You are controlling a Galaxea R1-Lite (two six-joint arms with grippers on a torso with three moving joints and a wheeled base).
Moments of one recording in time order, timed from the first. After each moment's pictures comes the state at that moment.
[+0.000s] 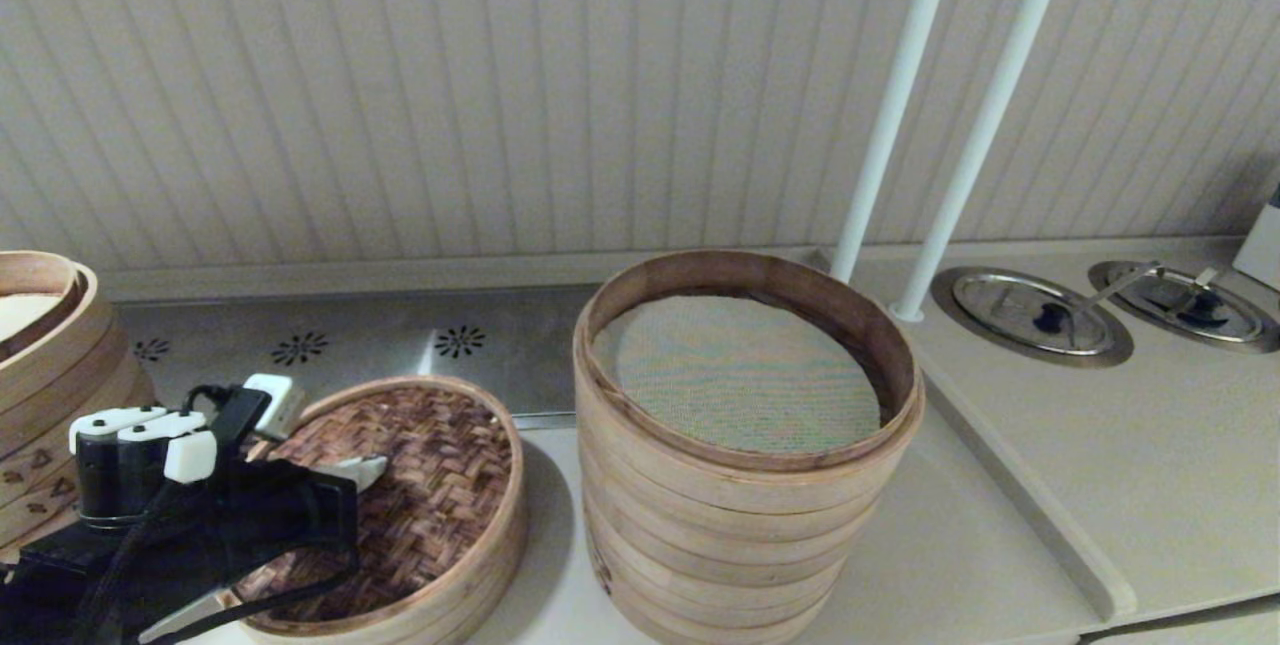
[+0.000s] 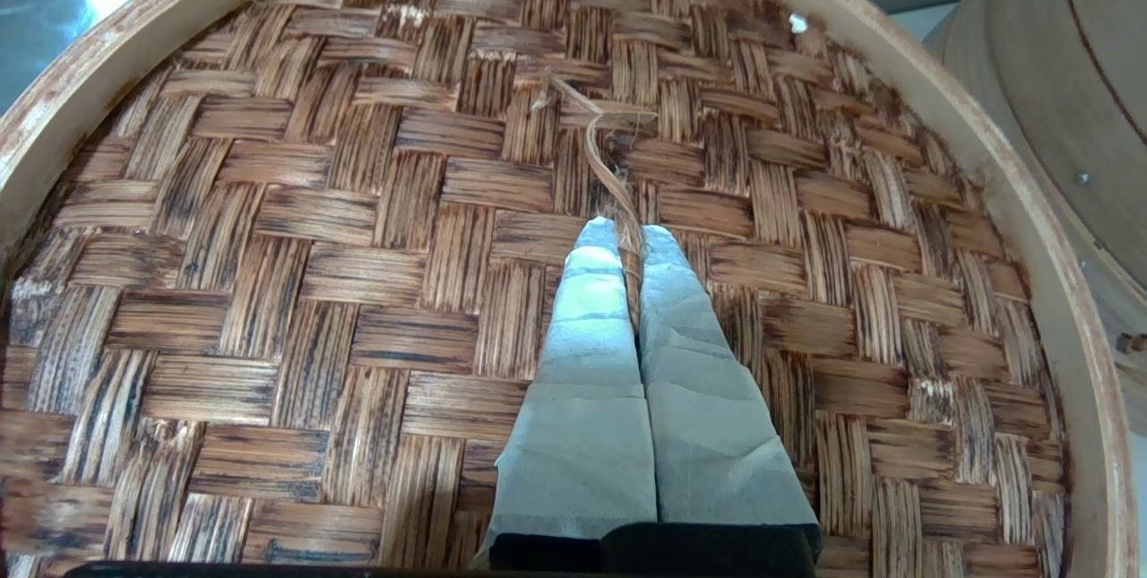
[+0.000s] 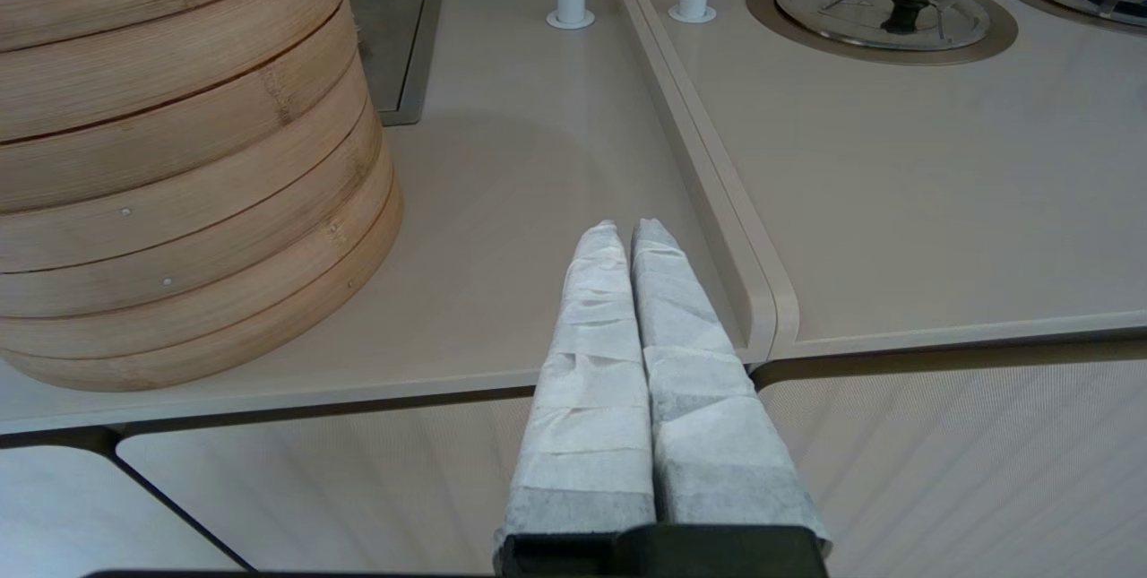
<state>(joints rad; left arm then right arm) -0.16 1.76 -0.19 -1.13 -0.19 -0.05 0.00 0.01 0.00 0.01 -0.01 0.04</state>
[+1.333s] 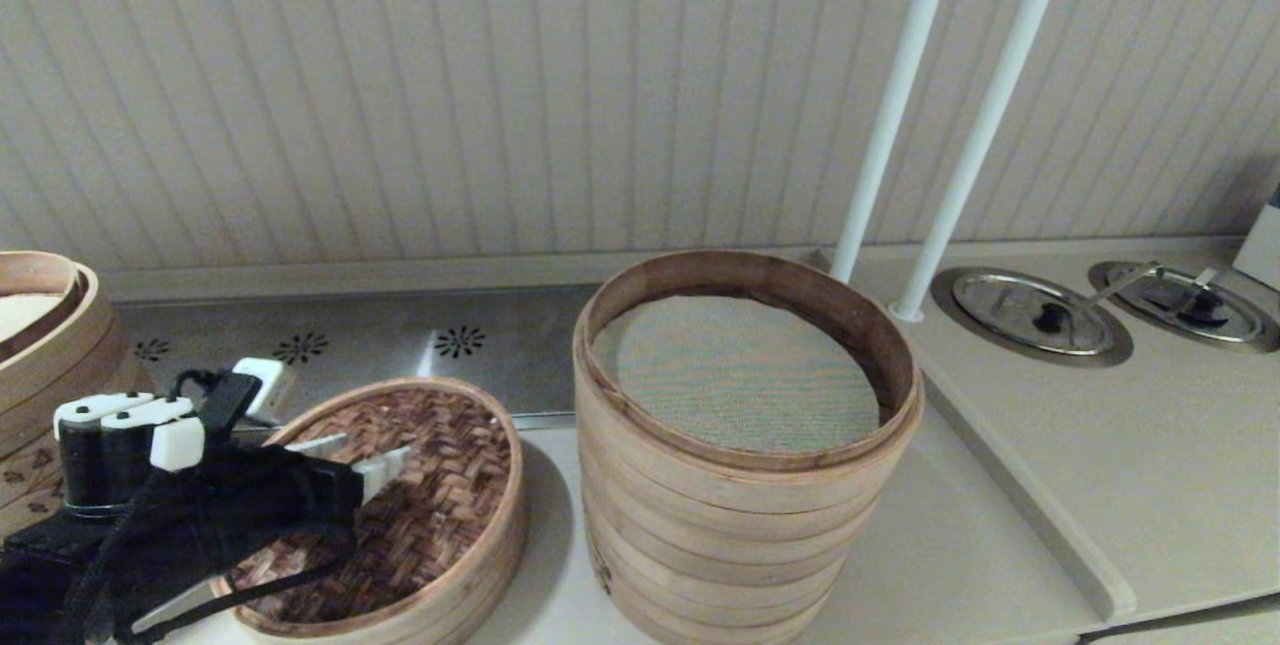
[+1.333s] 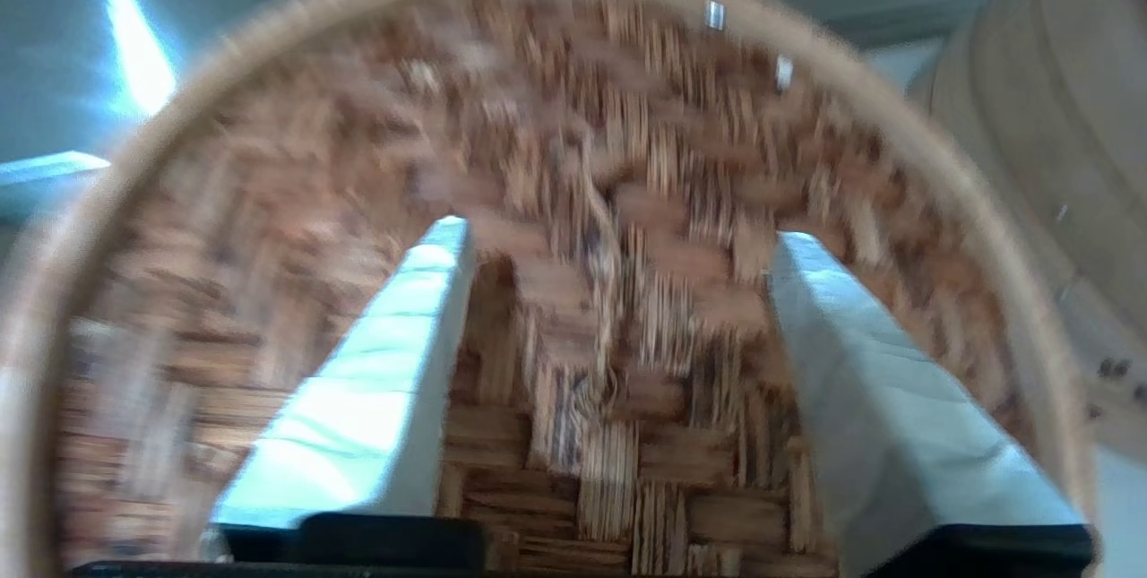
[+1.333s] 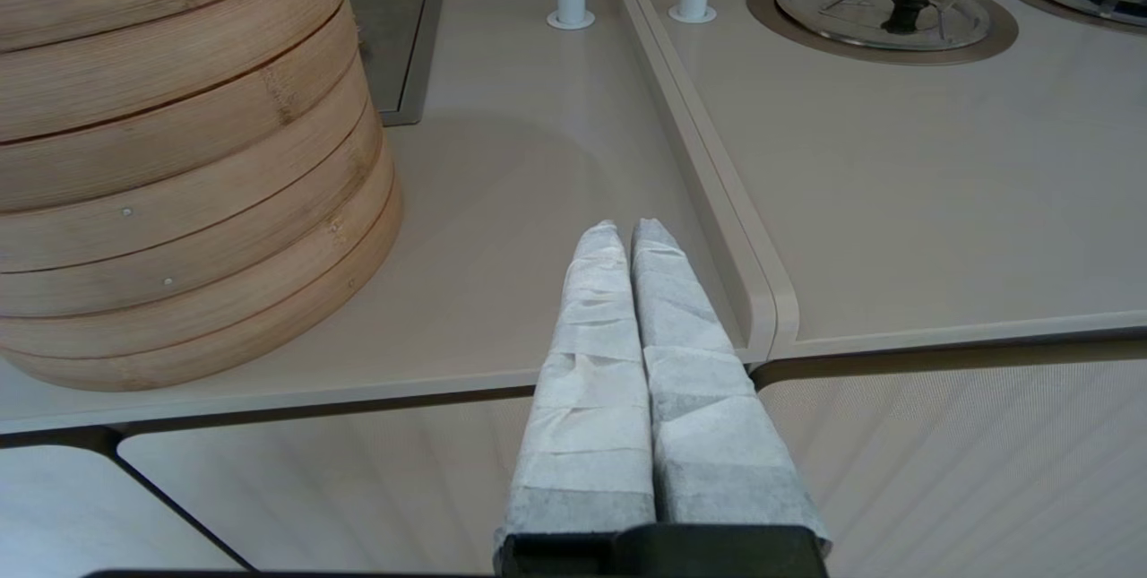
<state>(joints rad) -0.15 1.69 -0.23 -1.08 -0.17 -0.05 0.00 0.01 0.00 0.01 -0.01 0.04</state>
